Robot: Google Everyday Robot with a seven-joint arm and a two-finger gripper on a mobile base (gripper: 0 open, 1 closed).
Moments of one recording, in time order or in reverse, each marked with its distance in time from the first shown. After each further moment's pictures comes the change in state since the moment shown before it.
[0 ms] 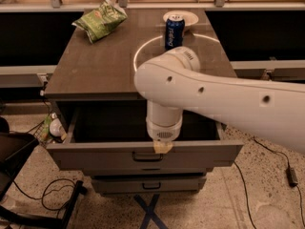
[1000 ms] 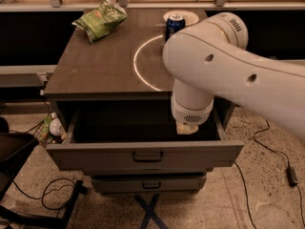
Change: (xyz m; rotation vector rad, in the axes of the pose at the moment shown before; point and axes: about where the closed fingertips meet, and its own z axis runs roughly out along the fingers) arm 0.061 -0.010 -0.080 0.163 0.037 0.067
